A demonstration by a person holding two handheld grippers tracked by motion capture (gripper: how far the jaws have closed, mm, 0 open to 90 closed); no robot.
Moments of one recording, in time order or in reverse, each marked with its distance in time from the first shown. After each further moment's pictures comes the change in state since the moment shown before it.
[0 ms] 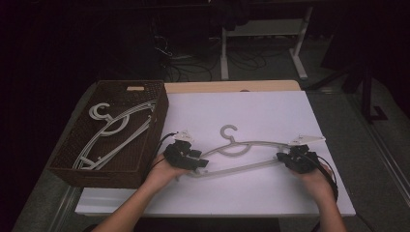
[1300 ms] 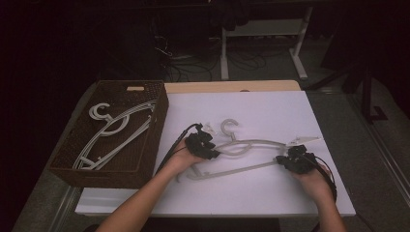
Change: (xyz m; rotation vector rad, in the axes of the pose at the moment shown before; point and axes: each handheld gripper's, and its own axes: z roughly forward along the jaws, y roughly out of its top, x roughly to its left) left arm 0.013 0.041 0.065 0.151 0.081 0.167; right arm -0.003 -0.004 0.010 0.066 0.014 0.017
